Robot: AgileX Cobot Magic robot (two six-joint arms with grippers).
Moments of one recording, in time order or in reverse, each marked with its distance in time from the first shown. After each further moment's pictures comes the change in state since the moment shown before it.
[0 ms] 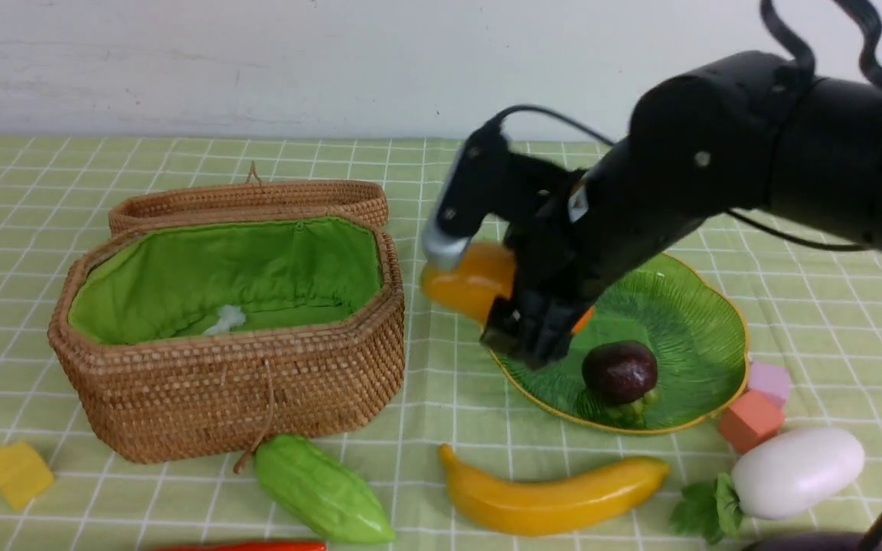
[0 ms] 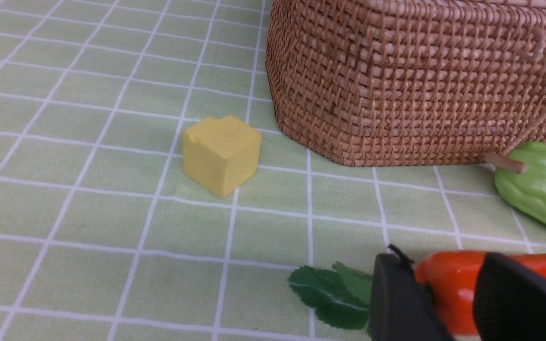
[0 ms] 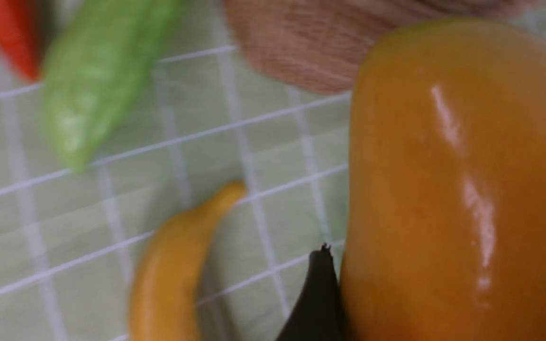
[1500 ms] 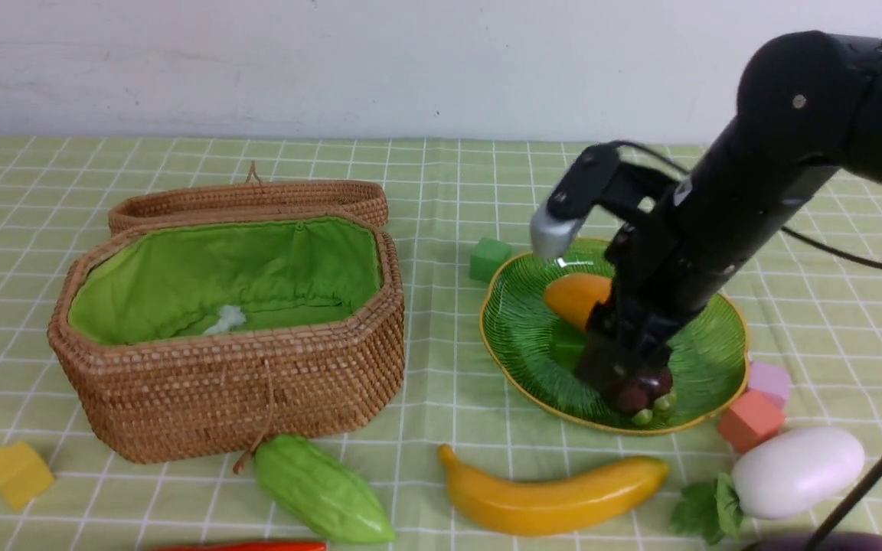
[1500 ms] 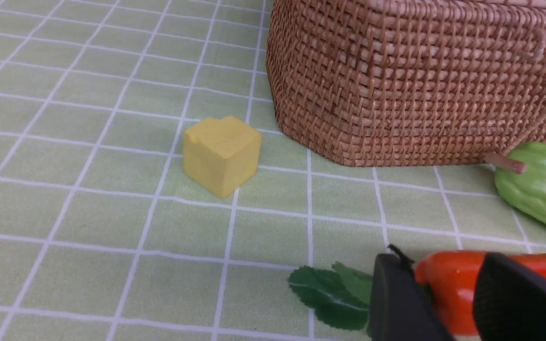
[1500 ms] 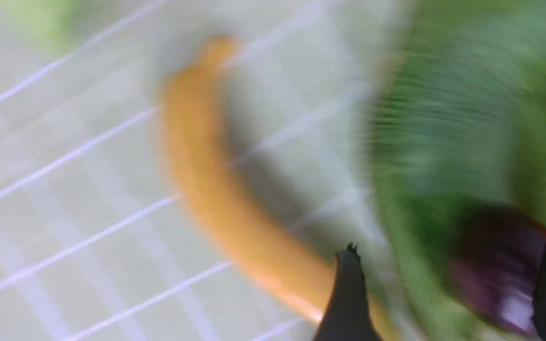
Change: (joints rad) right arm -0.107 -0.002 -0.001 0.201 0.346 -0.224; left arm 0.000 0.000 0.000 0.000 0.000 0.000
